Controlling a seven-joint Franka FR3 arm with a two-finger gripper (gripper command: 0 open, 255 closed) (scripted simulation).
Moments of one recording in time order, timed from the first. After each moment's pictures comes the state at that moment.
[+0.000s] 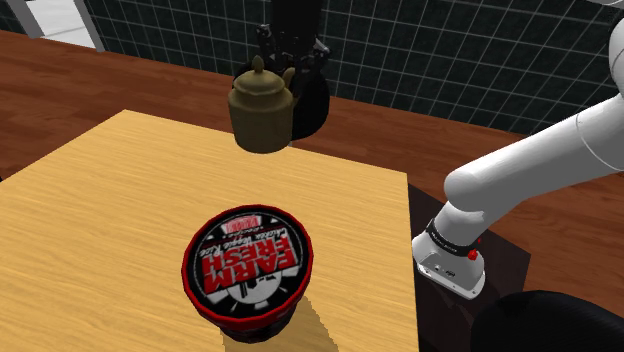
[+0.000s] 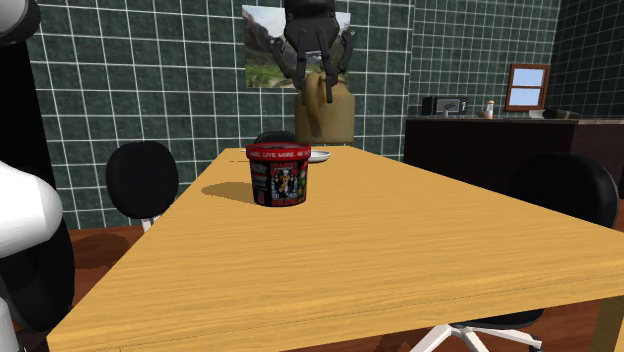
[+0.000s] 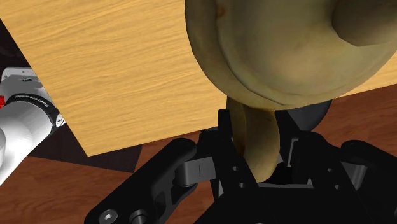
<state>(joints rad) -0.44 -0.44 0.86 -1.79 0.27 1.57 1.70</state>
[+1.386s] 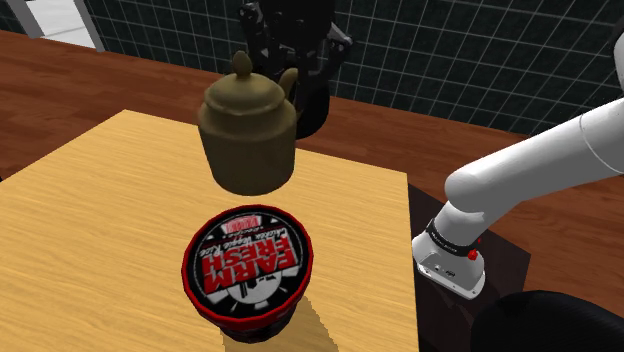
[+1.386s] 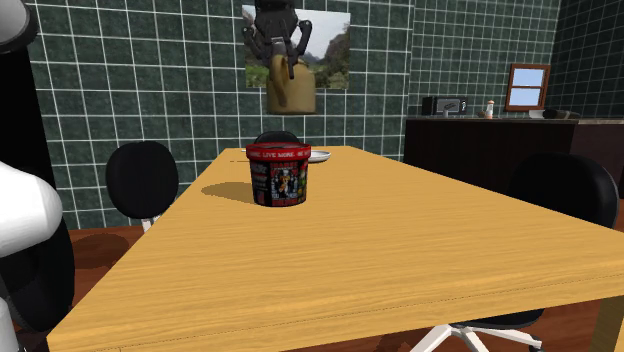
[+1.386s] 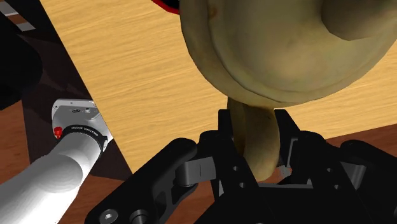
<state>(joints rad) -0.41 -0.47 1.01 -1.56 0.32 1.38 1.94</state>
